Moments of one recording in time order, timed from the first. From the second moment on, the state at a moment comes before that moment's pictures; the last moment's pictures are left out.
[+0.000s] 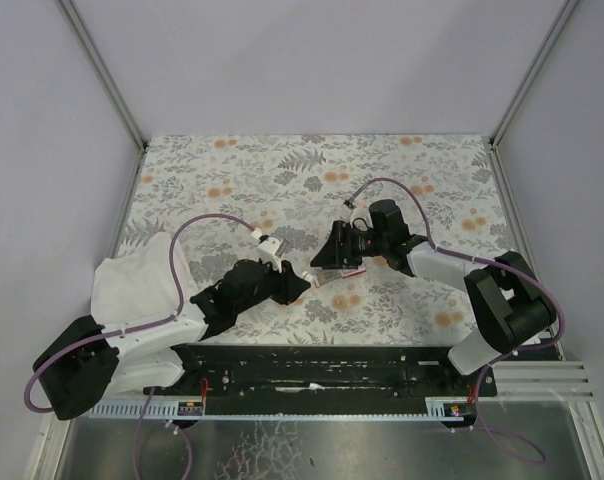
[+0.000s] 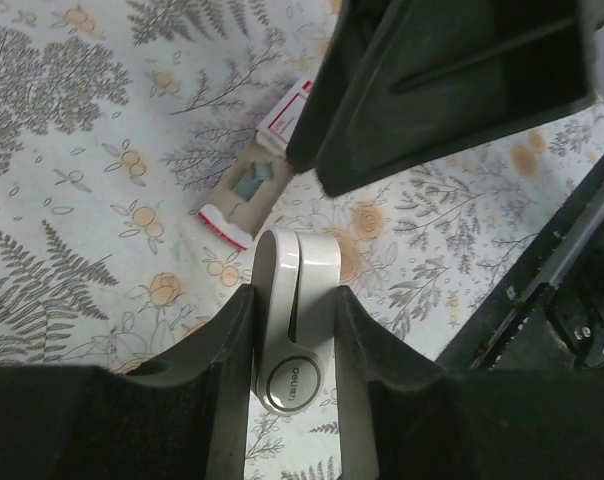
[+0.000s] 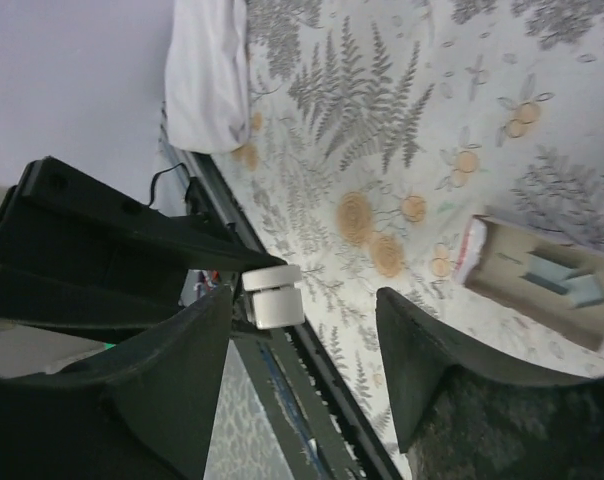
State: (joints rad) left arm -0.82 1.12 0.38 0.36 0.04 -0.49; right arm 0.50 1.57 0.78 0.16 -0.75 0.70
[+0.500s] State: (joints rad) left arm -0.90 1.08 0.37 0.37 -0.05 -0.46; right arm 0.55 1.57 0.75 0.23 -0.81 0.77
